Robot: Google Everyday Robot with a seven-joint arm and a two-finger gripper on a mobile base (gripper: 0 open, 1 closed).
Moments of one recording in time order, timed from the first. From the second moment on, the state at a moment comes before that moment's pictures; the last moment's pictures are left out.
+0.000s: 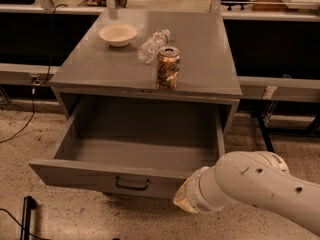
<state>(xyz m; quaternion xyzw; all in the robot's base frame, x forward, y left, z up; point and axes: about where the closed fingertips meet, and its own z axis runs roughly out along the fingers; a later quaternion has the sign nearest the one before) 0.382 -0.059 0.649 -0.55 0.80 0.11 0.21</state>
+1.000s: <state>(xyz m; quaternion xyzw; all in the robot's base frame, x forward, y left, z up) 0.445 -0.048 0.642 -0.57 0.77 0.08 0.29</state>
